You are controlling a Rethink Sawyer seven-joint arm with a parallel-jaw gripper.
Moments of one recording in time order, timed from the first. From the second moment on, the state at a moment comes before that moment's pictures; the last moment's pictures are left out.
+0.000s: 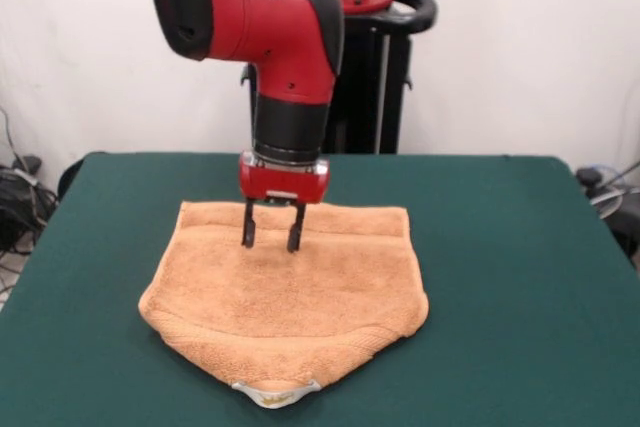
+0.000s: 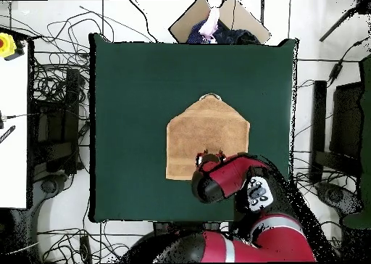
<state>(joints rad) -0.36 -0.51 0.02 1.77 -0.95 0.05 2.27</state>
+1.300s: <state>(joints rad) -0.53 -0.48 0.14 1.81 -1.05 0.07 2.26</state>
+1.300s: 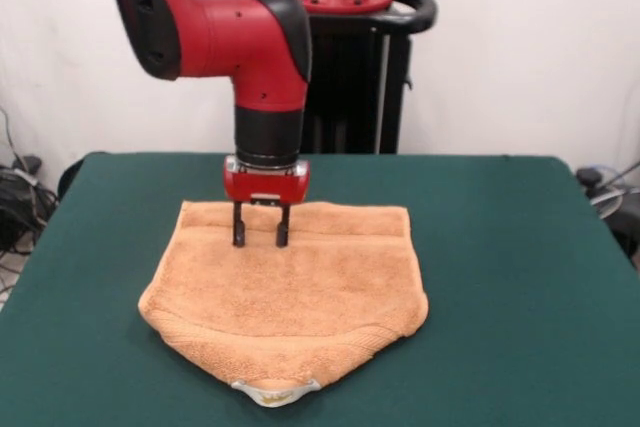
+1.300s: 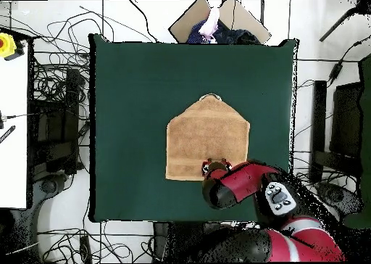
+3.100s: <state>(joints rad) -0.29 -0.42 -0.07 1.75 -1.14 -0.12 2.25</state>
